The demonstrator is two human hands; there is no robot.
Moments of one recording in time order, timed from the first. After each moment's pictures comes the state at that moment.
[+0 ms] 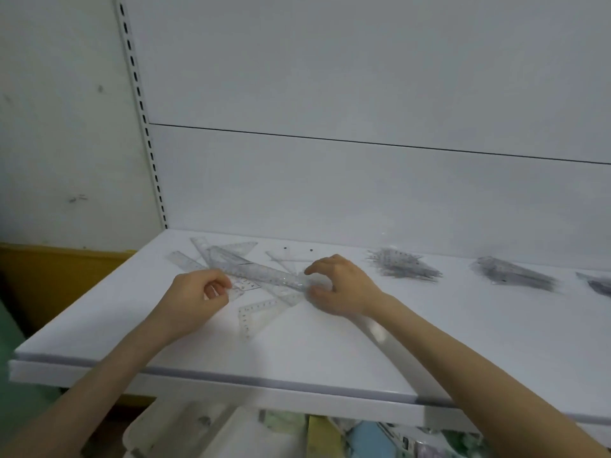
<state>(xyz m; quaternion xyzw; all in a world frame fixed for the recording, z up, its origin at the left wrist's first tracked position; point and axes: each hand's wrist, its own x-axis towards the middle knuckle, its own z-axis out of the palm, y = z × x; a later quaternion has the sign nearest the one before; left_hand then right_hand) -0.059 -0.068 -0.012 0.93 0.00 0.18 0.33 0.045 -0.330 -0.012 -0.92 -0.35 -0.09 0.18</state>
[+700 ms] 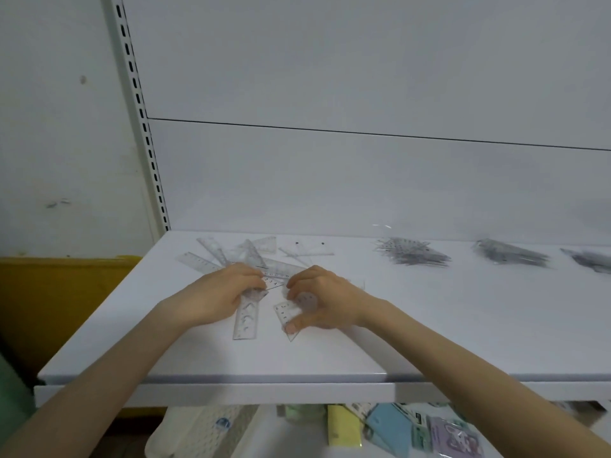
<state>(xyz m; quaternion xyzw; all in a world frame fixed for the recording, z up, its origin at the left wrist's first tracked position) -0.013 -0.019 -0.017 0.97 -0.25 0.04 0.08 -0.005 -0.255 -0.005 -0.91 -0.37 0.03 0.17</state>
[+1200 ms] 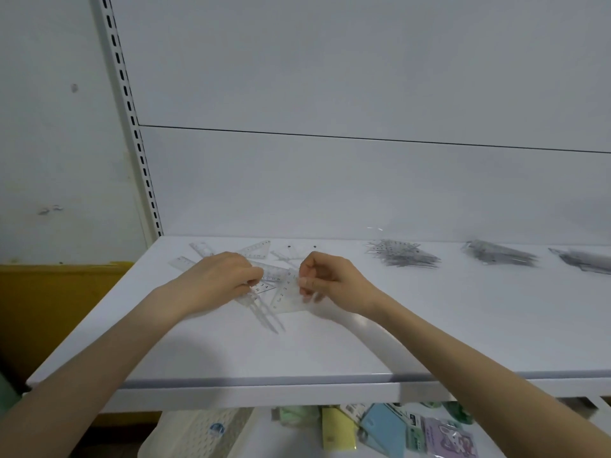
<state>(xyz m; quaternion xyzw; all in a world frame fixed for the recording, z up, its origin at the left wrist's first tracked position) -0.008 -0.026 0.010 0.94 -0.31 0.11 0.02 -0.004 -0.283 0.005 -0.81 -0.28 0.06 0.52</state>
